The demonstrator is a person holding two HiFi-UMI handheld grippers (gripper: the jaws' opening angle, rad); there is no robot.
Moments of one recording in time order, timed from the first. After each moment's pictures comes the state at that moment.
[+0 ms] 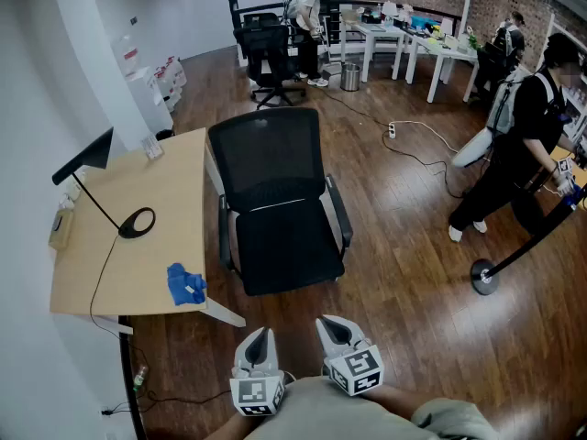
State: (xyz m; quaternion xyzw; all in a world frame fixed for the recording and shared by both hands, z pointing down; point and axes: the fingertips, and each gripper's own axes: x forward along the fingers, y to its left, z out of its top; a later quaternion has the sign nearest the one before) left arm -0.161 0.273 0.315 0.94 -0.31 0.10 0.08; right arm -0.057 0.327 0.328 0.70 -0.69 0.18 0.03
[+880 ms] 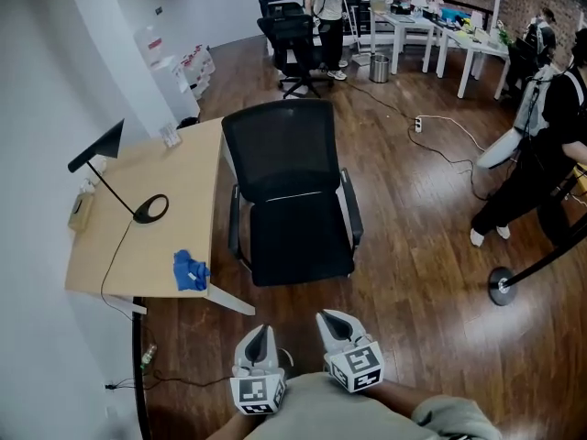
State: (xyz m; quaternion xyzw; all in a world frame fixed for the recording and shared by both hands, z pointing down) left arm -0.131 0.301 0.317 0.91 -0.38 0.13 0.07; right arm -0.017 0.339 0.331 0.66 -0.73 0.18 0.01
